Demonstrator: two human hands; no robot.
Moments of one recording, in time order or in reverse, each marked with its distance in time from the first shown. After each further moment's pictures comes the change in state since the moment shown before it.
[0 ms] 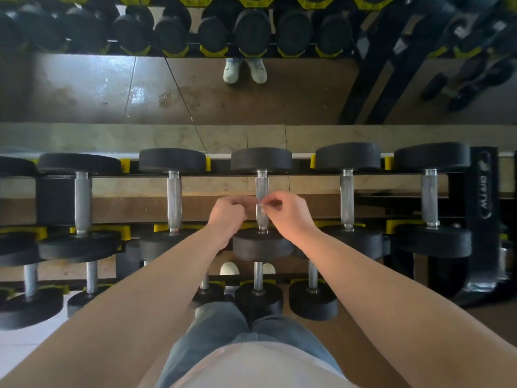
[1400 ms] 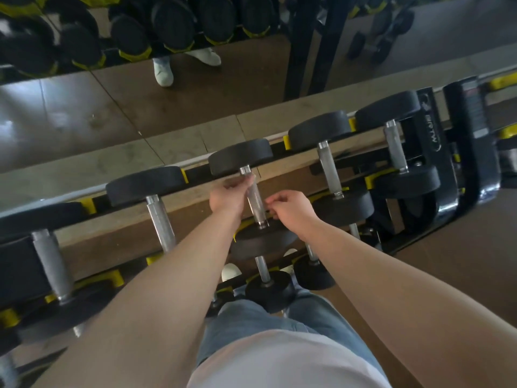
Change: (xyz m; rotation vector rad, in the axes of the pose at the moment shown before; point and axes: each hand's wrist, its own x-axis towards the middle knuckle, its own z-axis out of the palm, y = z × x) left_hand 0.057 0.011 0.008 -0.192 -0.026 0.005; right_hand -0.017 -0.009 0.020 0.272 0.199 0.492
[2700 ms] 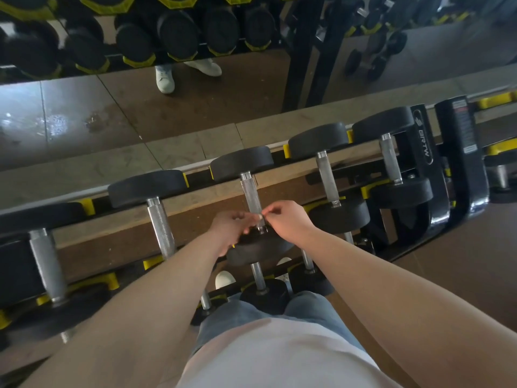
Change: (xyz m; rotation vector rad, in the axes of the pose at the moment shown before) left_hand -0.012 -0.030 -0.031 0.360 -0.373 -0.039; right_hand -0.007 -0.004 0.004 -0.276 -0.064 -0.079
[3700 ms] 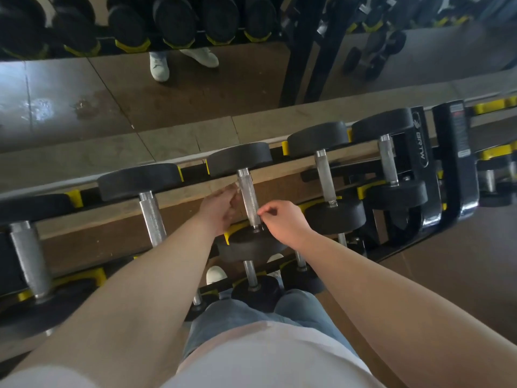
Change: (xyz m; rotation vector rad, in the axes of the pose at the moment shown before) left_hand 0.027 0.018 -0.012 -0.662 0.033 -0.171; right_hand -0.006 -0.005 -0.001 -0.022 -0.013 0.006
